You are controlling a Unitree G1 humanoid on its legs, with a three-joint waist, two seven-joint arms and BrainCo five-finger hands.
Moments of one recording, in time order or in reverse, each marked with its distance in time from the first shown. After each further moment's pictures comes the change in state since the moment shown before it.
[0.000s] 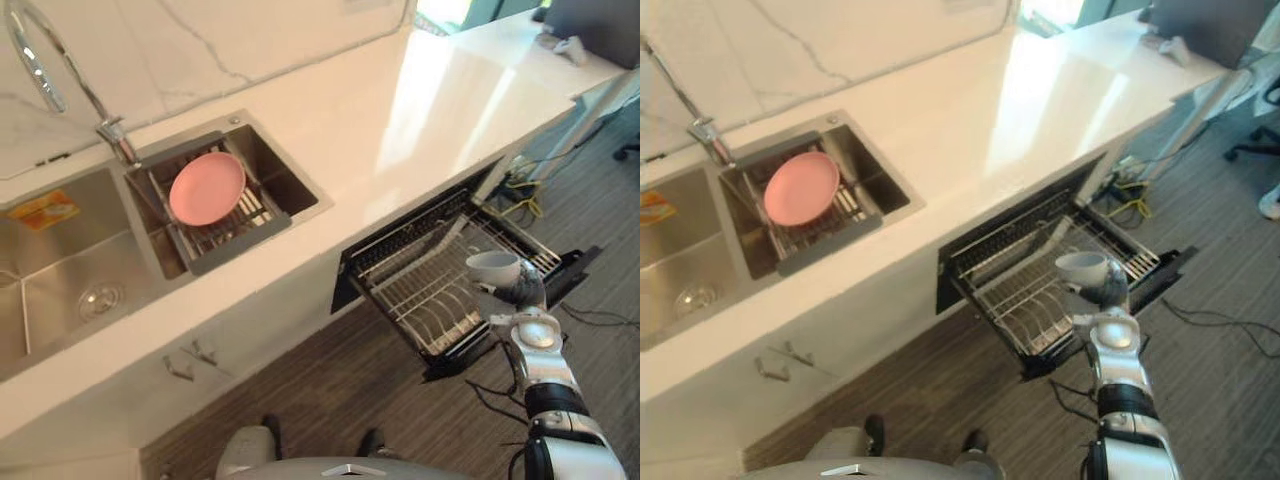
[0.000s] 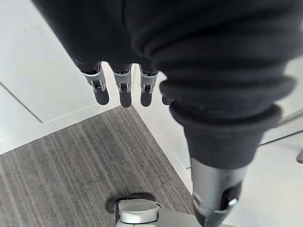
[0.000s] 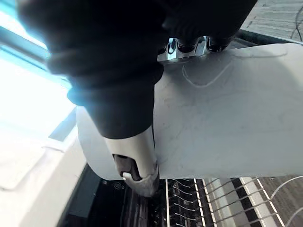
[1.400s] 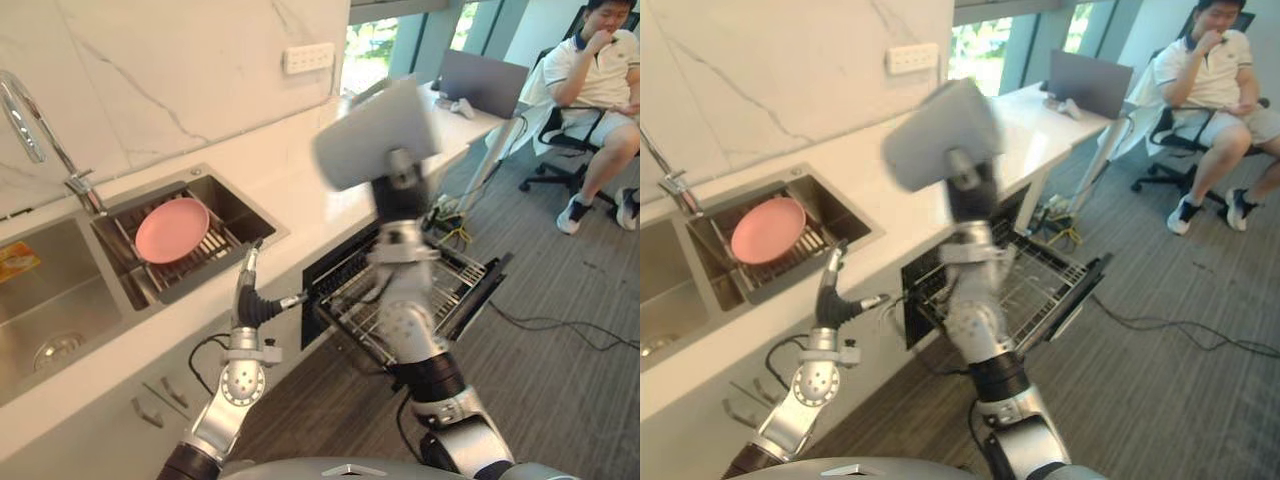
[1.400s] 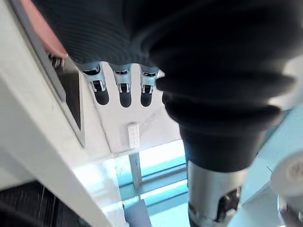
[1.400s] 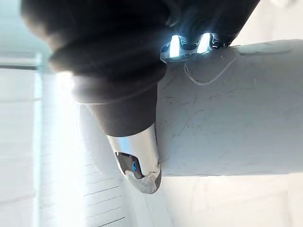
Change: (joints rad) left arm -0.321 -0.001 -0.473 -0.750 0.026 -0.328 0.169; right arm -0.108 0.395 0.327 -0.871 0.996 -0.327 0.198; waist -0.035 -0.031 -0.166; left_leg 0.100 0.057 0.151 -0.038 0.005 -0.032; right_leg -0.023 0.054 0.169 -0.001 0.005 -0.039
